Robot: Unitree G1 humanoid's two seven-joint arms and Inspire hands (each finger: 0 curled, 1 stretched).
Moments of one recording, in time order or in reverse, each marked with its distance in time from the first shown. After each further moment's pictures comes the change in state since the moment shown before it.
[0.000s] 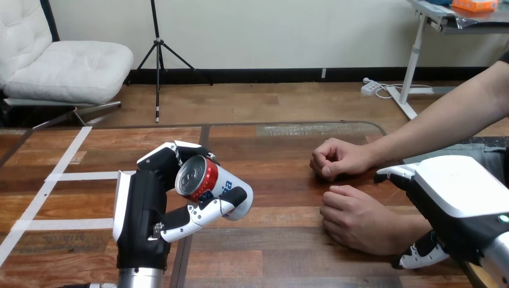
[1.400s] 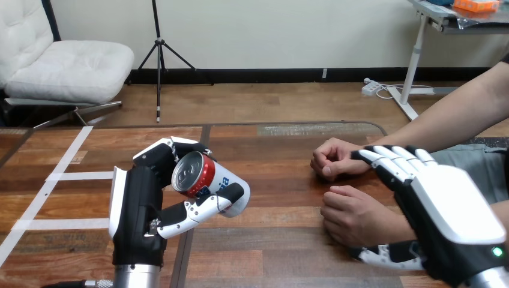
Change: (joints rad) left arm 0.004 0.022 -0.009 -0.044 -0.001 0.035 0.016; right arm 0.143 0.208 0.022 0.009 0.117 -0.167 -0.332
